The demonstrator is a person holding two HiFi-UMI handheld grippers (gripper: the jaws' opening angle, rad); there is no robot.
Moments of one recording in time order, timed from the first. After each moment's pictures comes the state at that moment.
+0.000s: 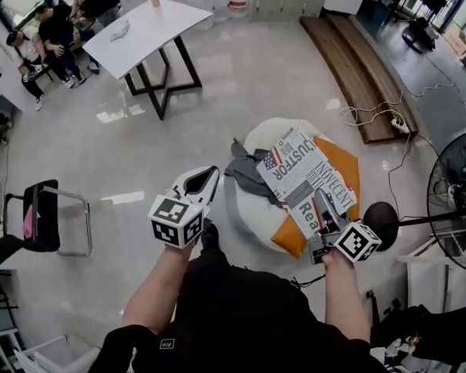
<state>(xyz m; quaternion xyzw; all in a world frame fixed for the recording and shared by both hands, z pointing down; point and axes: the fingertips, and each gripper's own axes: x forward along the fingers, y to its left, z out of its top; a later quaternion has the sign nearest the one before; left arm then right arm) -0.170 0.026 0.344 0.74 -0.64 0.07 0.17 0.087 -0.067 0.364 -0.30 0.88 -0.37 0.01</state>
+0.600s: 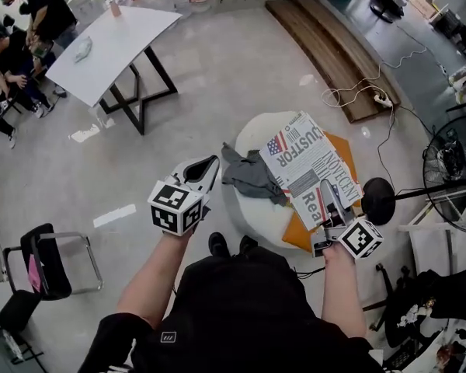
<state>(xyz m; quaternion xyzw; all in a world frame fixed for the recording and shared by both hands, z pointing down) -0.268 -0.071 0.349 0.81 -0.55 0.09 0.18 0.010 -0.105 0.333 -0.40 0.84 -0.36 0.07</state>
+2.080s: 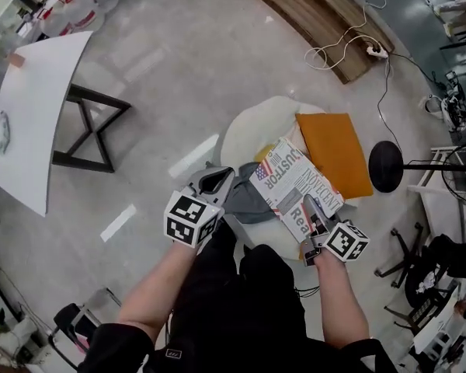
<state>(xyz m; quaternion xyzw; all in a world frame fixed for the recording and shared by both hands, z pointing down) -0.268 -0.400 0.527 0.87 -0.36 0.18 0.27 -0.050 -0.343 0.557 -0.51 0.71 -0.48 -0.04</state>
